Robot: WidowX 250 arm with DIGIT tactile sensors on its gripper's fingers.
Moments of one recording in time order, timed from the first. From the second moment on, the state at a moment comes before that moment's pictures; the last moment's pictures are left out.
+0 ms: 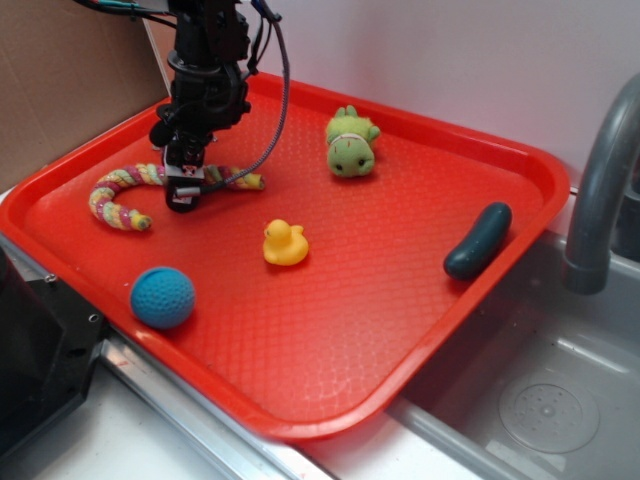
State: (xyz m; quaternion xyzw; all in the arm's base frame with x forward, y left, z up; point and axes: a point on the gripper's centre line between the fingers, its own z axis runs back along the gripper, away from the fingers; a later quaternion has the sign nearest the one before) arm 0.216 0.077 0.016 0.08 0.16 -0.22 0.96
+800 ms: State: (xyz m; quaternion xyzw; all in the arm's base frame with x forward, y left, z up) arm 0.205 0.029 0.103 0.09 0.04 0.00 1.00
